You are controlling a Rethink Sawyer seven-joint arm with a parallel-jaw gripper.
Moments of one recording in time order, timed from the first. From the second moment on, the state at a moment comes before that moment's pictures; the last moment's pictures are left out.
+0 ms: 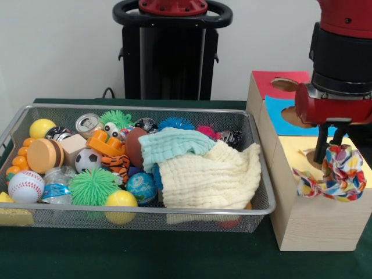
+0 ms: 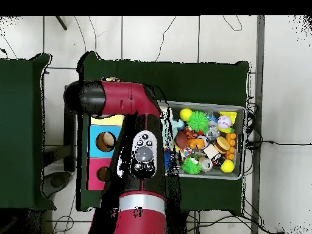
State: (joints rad) arm 0.08 -0.46 -0.10 1.19 0.12 0.75 1.70
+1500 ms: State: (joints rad) arm 0.07 -0.42 -0.05 1.19 0.13 0.96 1.70
